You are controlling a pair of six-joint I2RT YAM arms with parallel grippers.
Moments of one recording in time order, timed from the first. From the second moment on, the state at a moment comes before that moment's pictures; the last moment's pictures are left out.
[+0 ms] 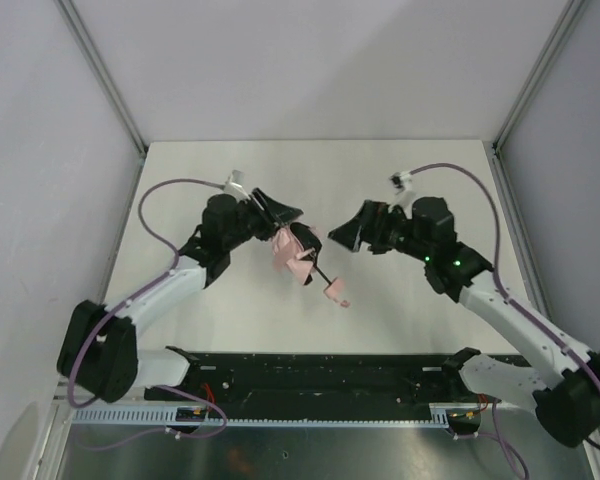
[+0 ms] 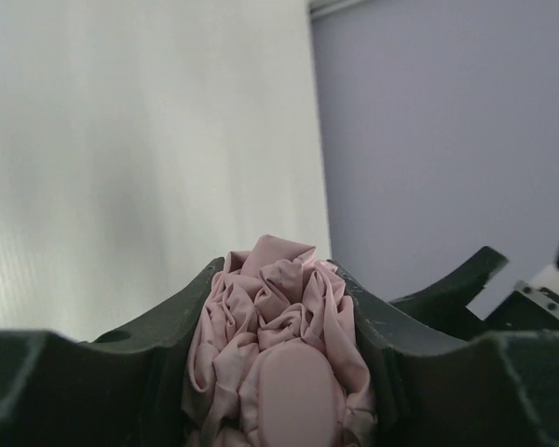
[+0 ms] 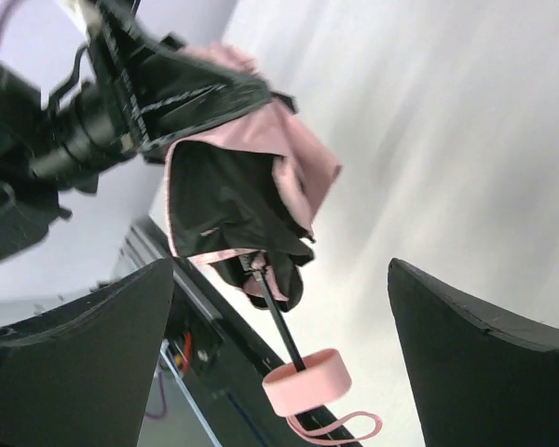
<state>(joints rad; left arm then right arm) -0.46 1.33 0.77 0.24 0.28 -1.07 0.59 1.10 0.88 -0.11 -0.34 0.64</state>
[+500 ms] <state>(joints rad) -0.37 1.08 0.79 0.34 0.22 -1.23 0.46 1.23 0.85 0.15 -0.43 1.14</state>
